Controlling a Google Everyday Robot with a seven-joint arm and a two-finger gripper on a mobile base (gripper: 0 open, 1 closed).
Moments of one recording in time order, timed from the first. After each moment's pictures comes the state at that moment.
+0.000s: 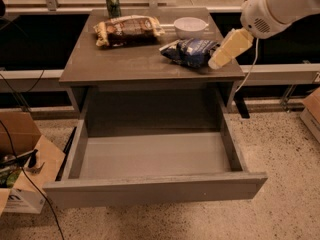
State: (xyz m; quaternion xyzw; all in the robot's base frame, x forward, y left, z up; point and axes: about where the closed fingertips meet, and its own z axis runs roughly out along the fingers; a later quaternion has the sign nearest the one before) arm 0.637 -0.183 0.981 -0.48 0.79 -0.02 0.38
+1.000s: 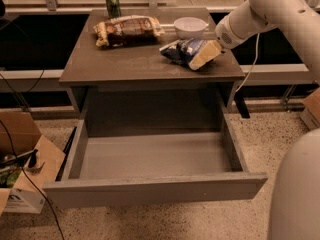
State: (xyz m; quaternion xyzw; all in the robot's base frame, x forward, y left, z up) arm 0.765 -0.173 0.882 -0.43 0.82 0.04 0.36
